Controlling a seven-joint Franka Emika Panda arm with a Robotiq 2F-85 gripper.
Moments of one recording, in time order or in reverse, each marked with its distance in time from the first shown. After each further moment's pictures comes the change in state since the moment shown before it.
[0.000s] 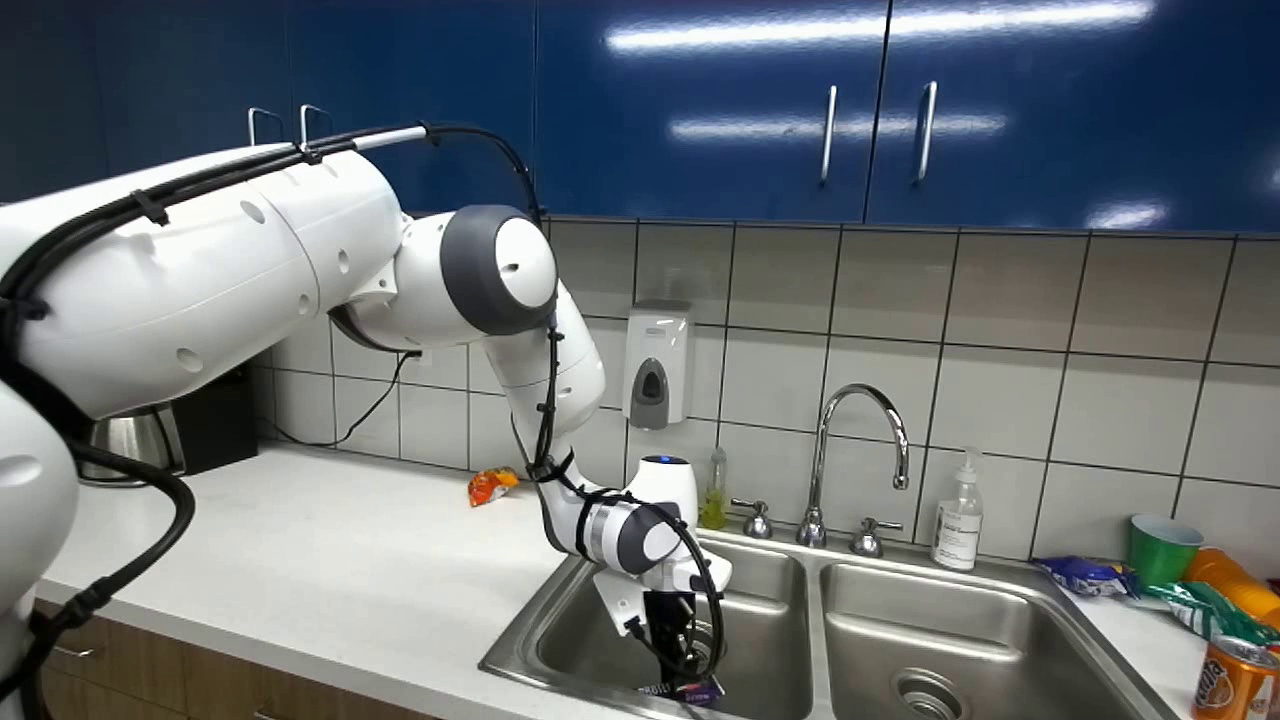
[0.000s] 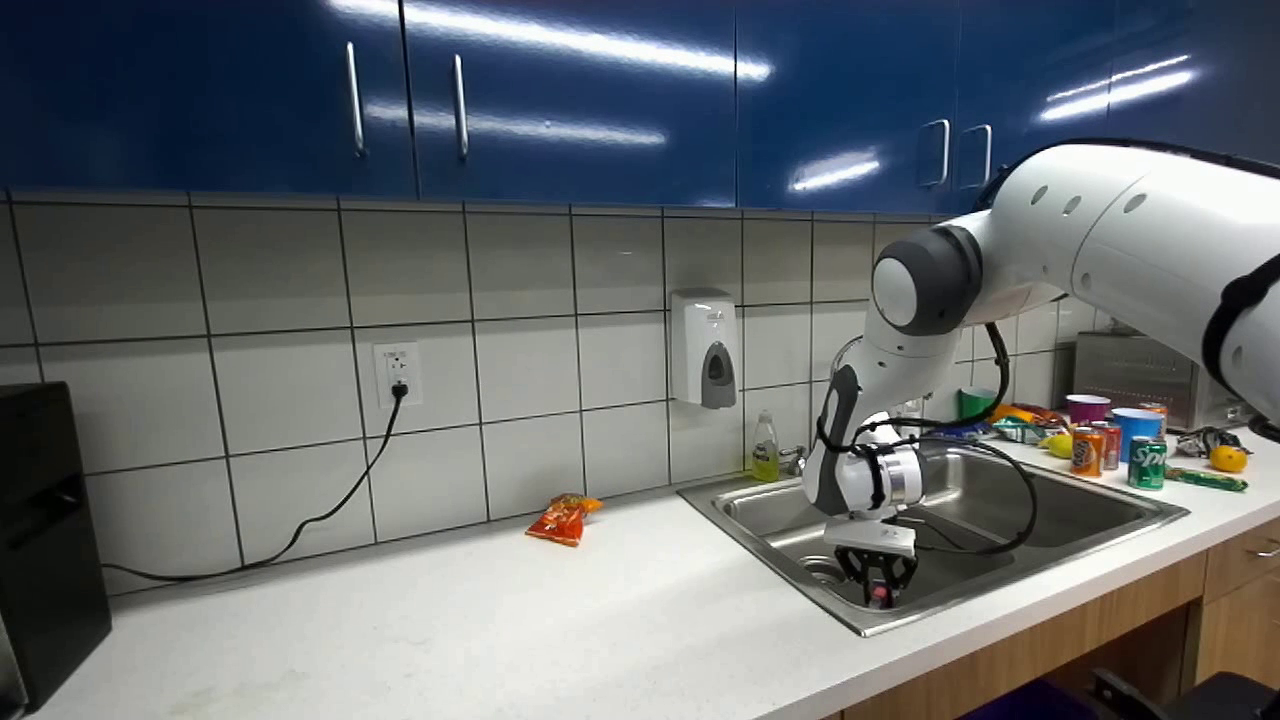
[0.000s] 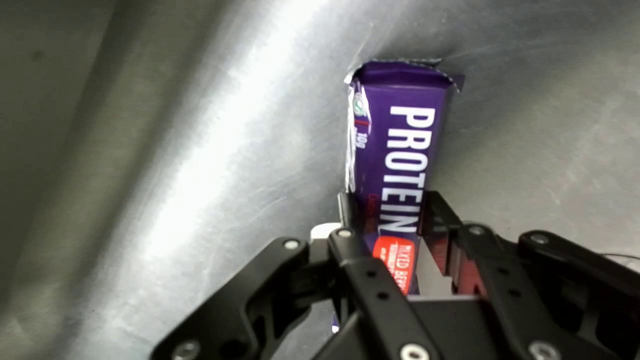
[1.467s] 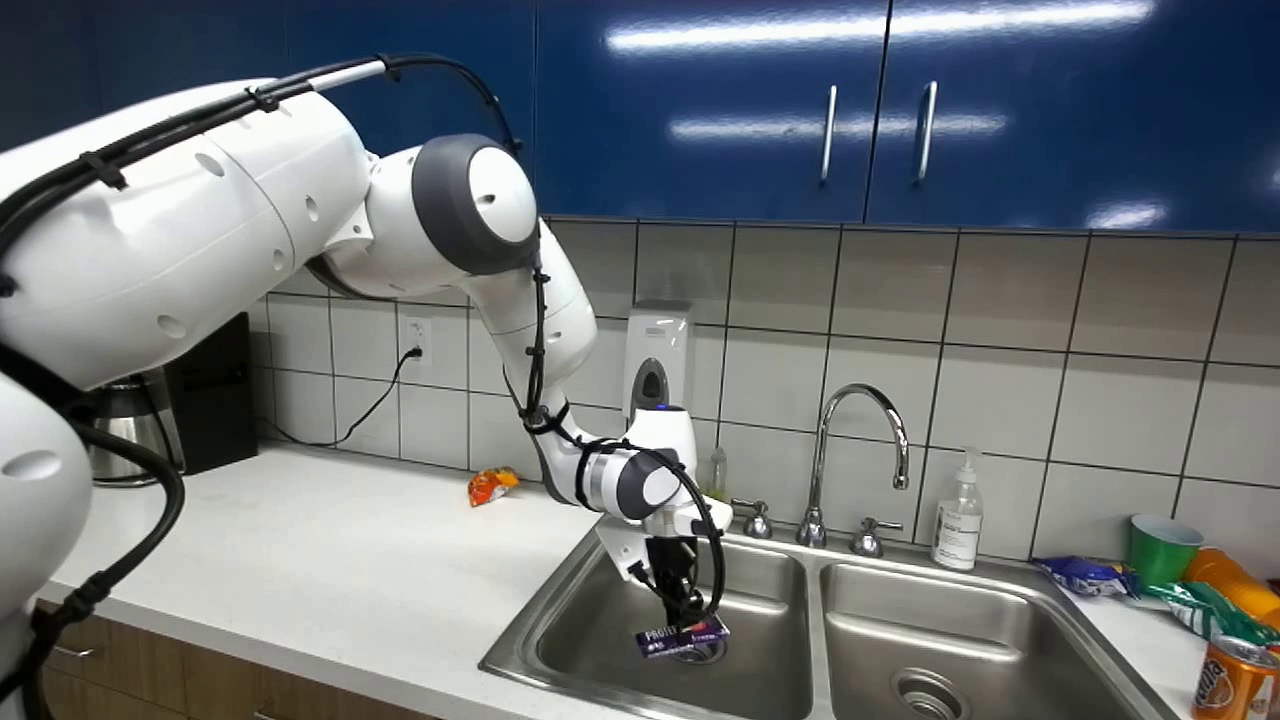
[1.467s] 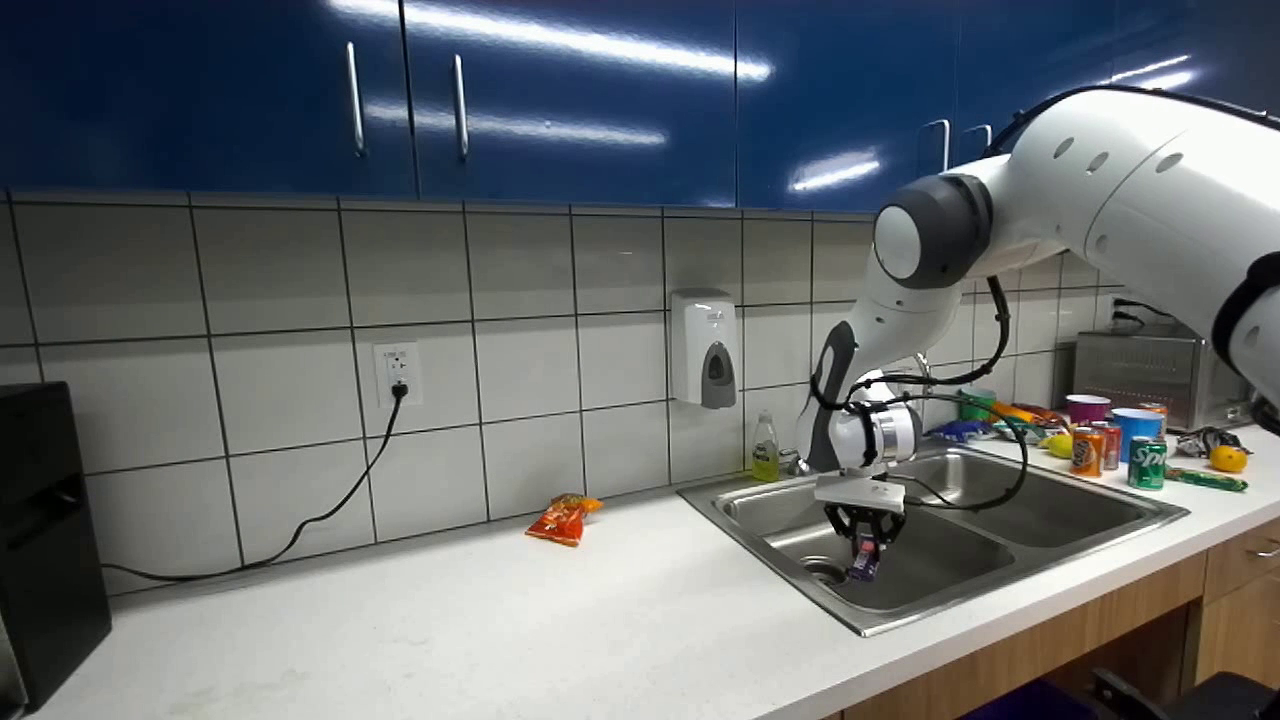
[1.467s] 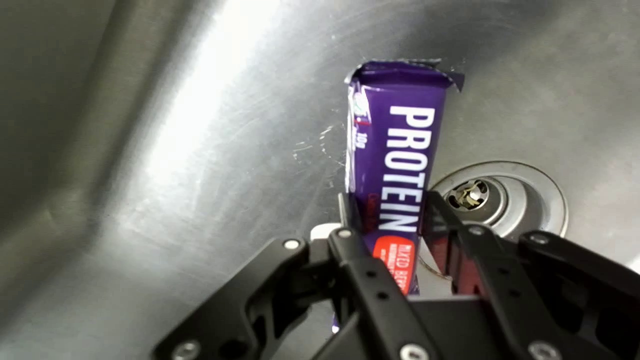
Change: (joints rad) arm 0.045 -0.152 -0.032 -0.081 -0.006 0.000 0.000
